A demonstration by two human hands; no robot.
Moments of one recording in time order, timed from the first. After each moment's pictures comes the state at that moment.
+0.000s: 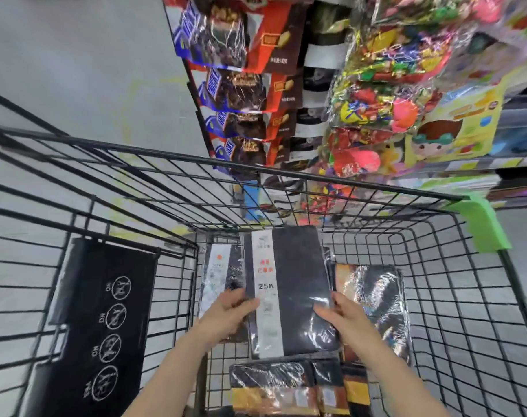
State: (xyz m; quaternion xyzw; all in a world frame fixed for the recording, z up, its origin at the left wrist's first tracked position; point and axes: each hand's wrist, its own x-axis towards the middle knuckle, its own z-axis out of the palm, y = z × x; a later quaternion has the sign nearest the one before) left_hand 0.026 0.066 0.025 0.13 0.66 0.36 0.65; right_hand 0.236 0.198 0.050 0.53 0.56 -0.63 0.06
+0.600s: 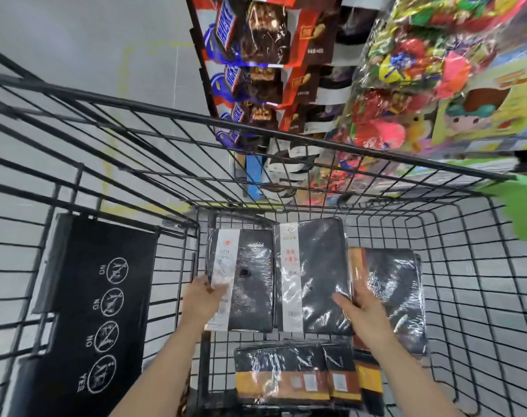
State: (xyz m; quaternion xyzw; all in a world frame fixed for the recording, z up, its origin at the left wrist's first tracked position) left_hand 0.003 0.041 -0.033 0.04 0.87 0.25 0.42; right_hand 0.241 0.191 0.015 0.60 0.59 -0.54 0.03
